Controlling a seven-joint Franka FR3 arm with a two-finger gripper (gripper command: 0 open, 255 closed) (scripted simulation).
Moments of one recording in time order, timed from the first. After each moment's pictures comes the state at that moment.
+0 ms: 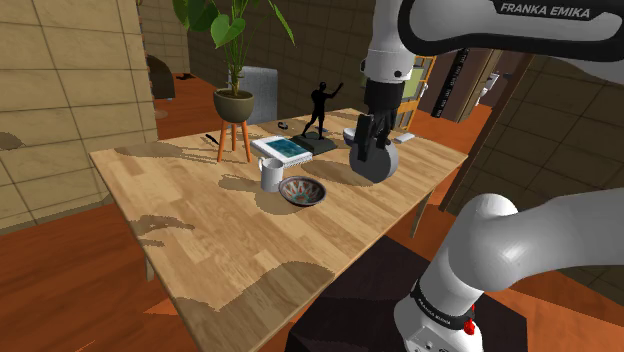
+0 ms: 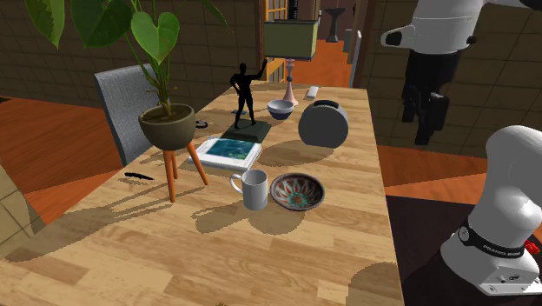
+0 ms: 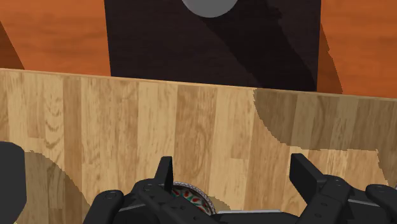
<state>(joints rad) -0.02 -0.82 0.05 -2.45 0.00 1.52 0.03</state>
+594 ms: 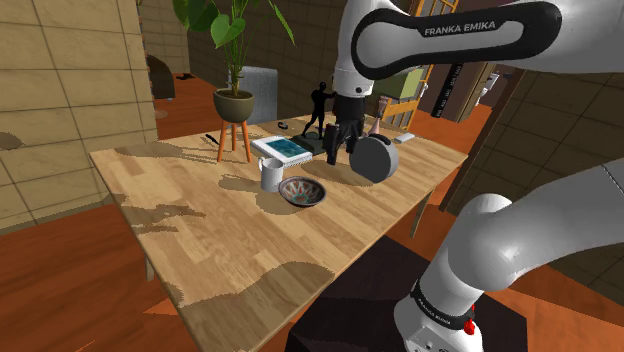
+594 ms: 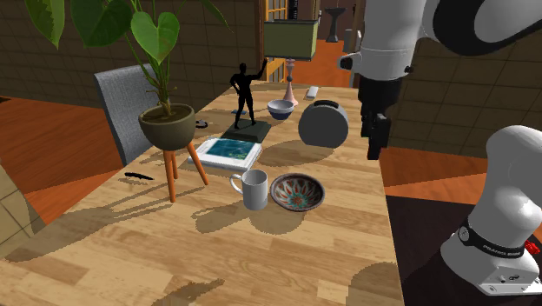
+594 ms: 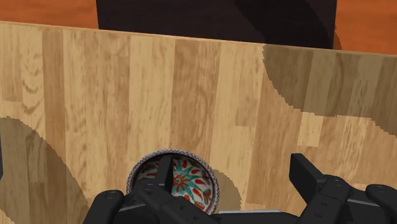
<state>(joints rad) -0.03 -0.60 0.04 -2.43 -0.01 1.76 0.00</state>
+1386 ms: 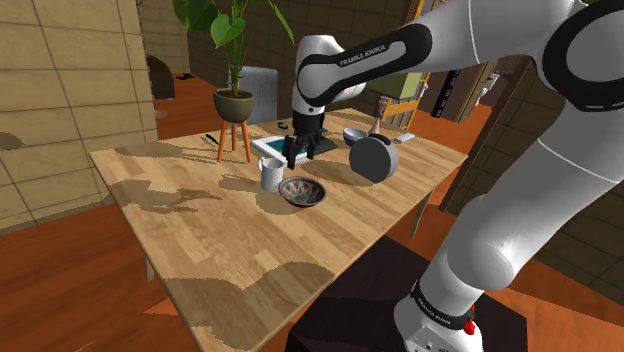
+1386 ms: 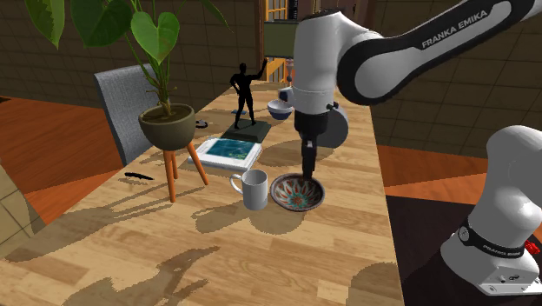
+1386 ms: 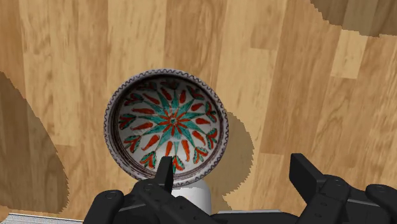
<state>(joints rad) -0.04 -0.17 0.02 -2.28 -0.02 2.09 -0.04</state>
